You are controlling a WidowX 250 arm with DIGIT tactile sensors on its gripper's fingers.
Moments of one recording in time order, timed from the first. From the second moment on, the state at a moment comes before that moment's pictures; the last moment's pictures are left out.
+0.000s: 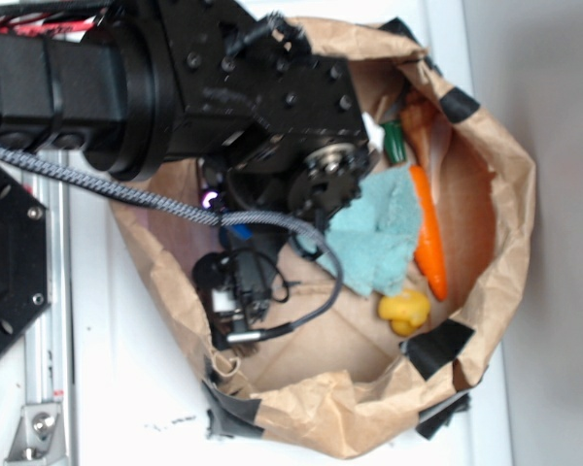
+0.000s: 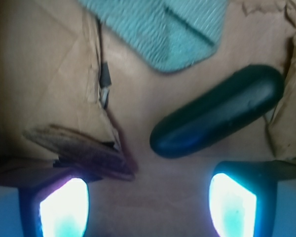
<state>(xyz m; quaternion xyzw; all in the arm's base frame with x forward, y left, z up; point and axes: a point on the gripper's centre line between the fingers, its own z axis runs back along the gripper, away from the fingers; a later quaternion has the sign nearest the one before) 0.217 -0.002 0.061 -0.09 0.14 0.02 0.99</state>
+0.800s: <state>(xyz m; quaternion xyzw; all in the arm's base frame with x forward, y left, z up) 0.212 -0.045 0.043 -0.08 0.16 -0.04 0.98</state>
